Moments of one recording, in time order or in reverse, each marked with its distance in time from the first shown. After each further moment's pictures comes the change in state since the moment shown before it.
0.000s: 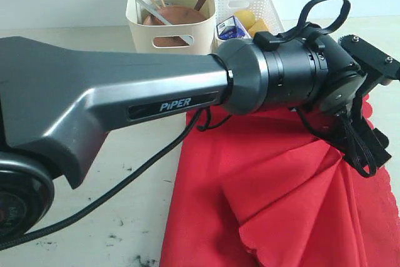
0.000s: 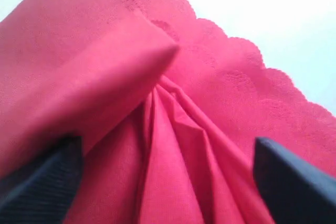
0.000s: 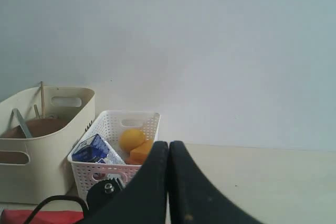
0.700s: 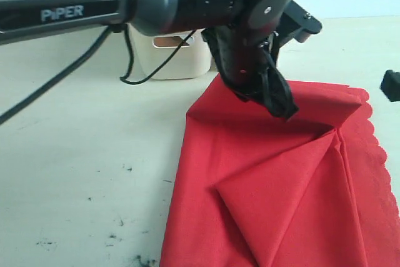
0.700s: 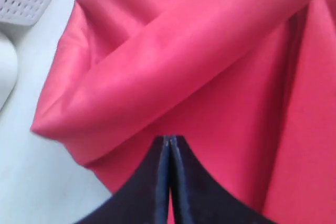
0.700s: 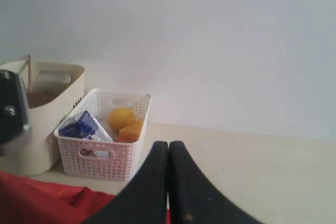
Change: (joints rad) left arm 0.133 -0.208 0.134 0.068 0.309 0.091; right arm 0.000 0.066 0.000 0.046 -0.004 -0.085
